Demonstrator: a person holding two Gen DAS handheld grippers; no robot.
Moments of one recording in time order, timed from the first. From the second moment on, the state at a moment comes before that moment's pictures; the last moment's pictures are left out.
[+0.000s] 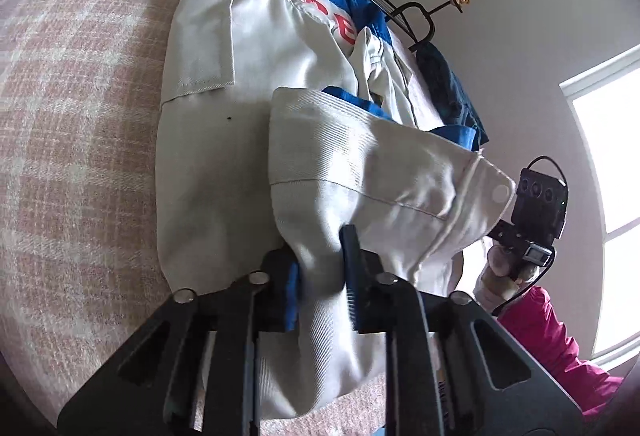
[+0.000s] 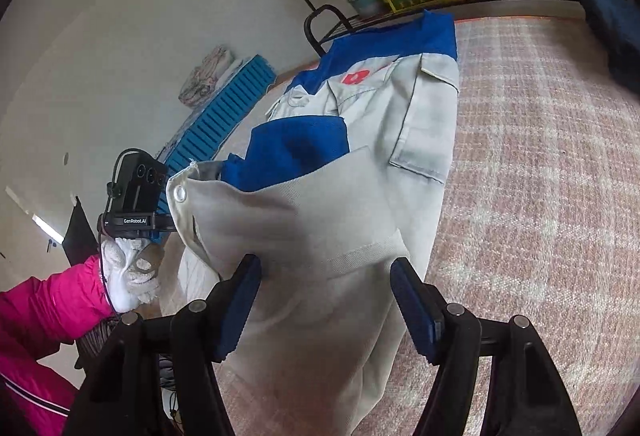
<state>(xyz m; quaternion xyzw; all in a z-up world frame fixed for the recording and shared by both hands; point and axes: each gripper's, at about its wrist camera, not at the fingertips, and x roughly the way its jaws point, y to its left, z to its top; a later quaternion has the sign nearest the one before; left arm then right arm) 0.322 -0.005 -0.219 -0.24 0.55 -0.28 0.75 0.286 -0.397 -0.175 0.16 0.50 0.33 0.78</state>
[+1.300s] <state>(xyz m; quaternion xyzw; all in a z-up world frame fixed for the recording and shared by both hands) 0.250 0.057 -0.241 -0.28 0.55 -0.30 0.73 0.263 -0.304 -0.061 0.00 0.45 0.37 0.81</state>
